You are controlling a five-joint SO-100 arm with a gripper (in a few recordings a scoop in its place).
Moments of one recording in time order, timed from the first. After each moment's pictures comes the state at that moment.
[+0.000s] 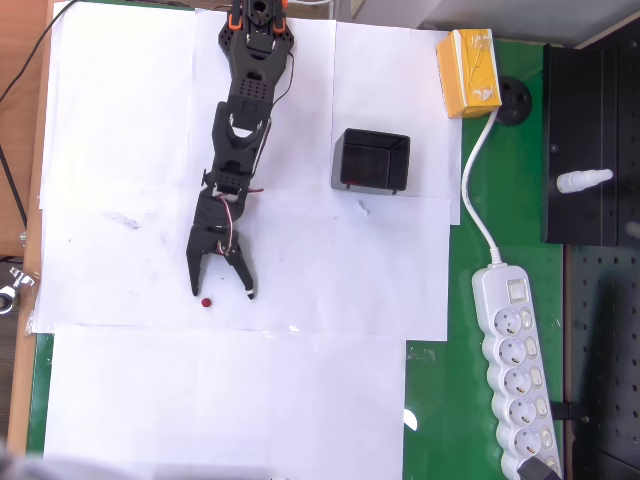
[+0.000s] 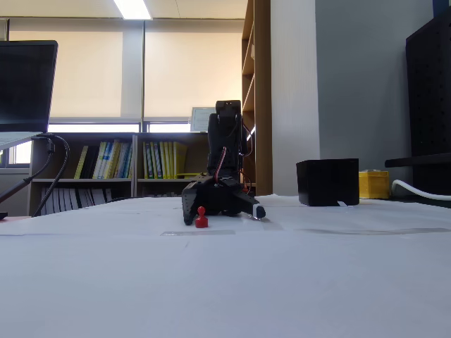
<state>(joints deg) 12.7 147.9 84.5 -51.0 -88.8</state>
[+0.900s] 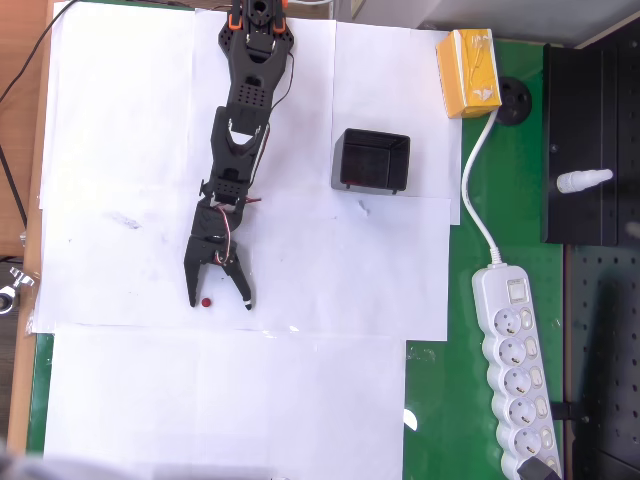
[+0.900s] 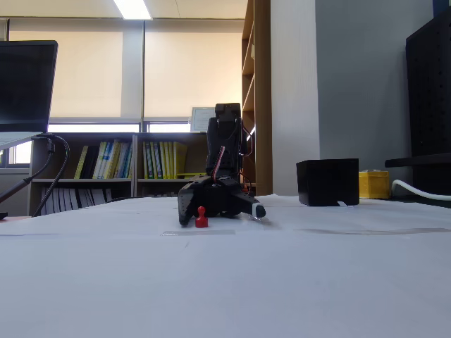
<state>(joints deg) 12.7 151.9 92.6 -47.2 -88.2</state>
